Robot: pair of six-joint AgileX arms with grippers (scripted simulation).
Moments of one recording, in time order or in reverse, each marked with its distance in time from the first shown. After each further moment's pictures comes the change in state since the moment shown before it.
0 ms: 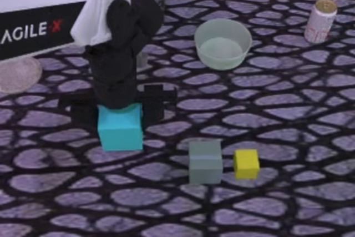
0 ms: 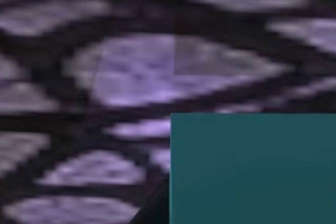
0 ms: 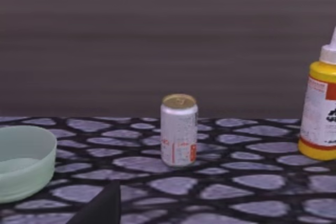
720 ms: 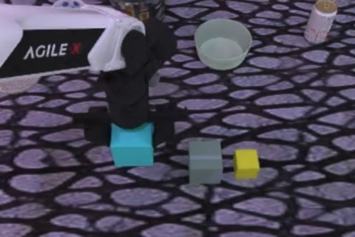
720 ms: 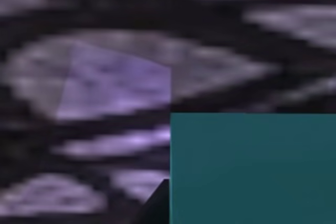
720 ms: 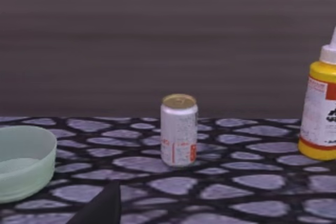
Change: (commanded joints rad) left arm -0.048 0.040 -0.097 0.141 0.000 -0.024; right arm 0.000 0.000 0.000 0.000 0.000 0.000
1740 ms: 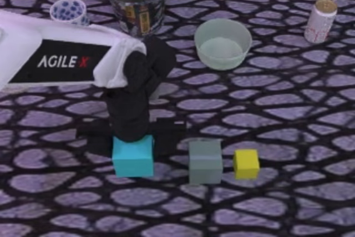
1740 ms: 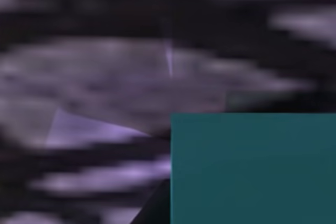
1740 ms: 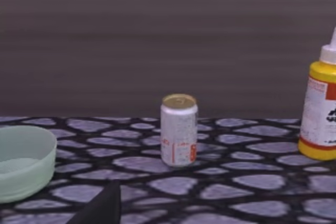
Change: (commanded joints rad) left arm -0.004 0.039 -0.070 0.108 0.000 -0.001; right arm 0.000 0.000 0.000 0.000 0.000 0.000
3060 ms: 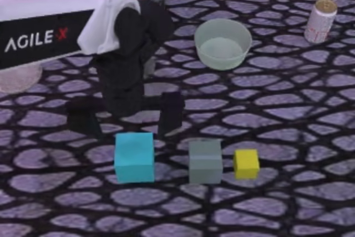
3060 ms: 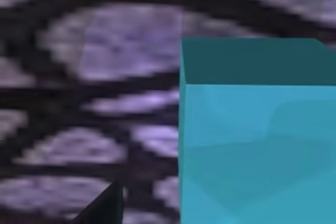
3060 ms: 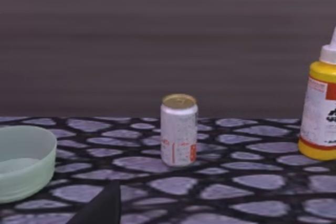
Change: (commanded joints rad) left arm 0.018 -0.097 0.142 -0.243 -0.001 -0.005; right arm 0.000 0.000 0.000 0.000 0.000 0.000
